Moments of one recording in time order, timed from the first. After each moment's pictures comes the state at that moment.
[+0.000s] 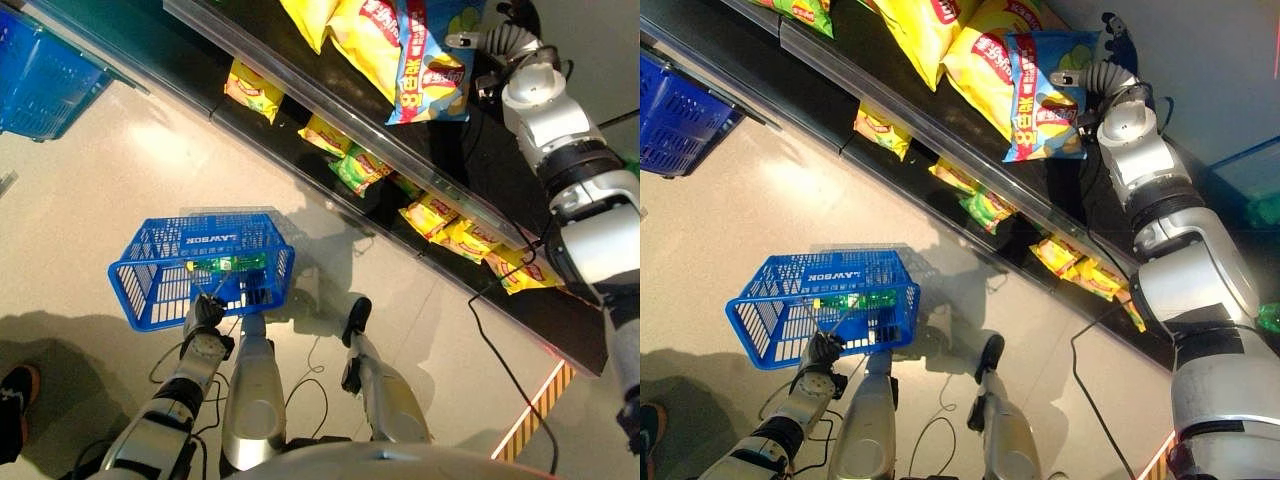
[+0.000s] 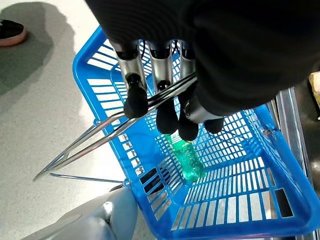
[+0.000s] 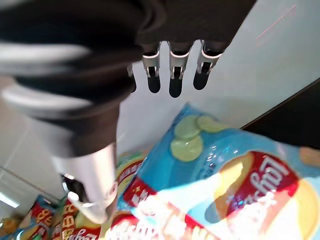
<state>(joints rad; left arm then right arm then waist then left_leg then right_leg) -0.27 0.35 -0.26 0.99 0.02 -0.01 0.42 -1.38 -0.62 0.56 1.01 0.37 0.02 -0.25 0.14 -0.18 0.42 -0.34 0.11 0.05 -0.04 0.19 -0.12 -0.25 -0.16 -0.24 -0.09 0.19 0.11</state>
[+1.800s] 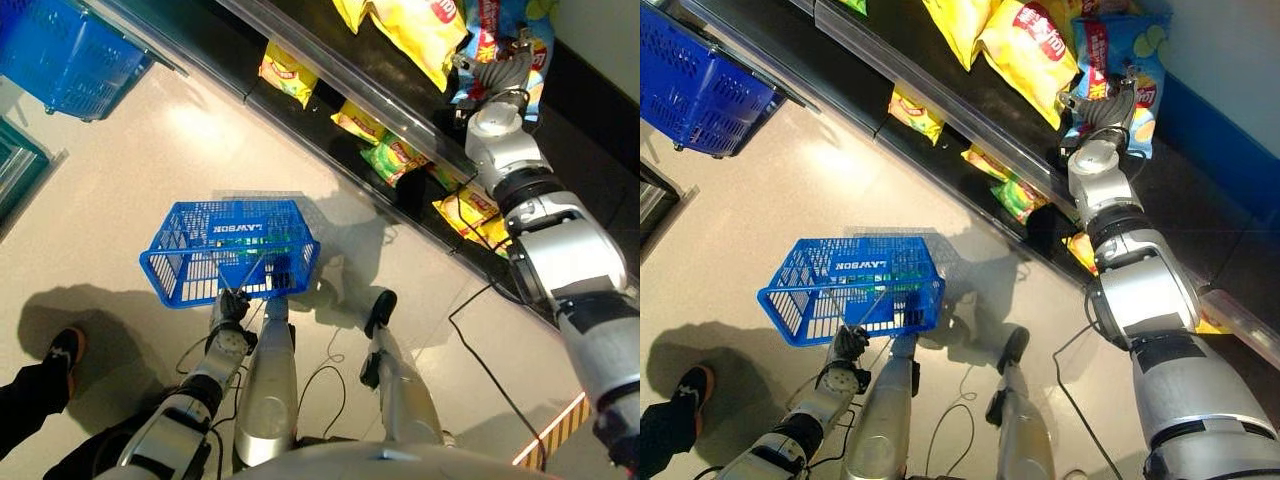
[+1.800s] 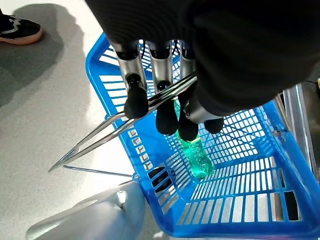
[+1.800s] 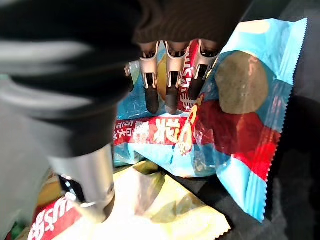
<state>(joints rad) -0.28 0.29 -0.34 0.93 -0.02 -0.01 0.47 -1.32 -0.44 0.29 1.16 0.31 -0.02 -0.59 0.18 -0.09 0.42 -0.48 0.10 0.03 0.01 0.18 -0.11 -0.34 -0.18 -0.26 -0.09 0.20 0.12</state>
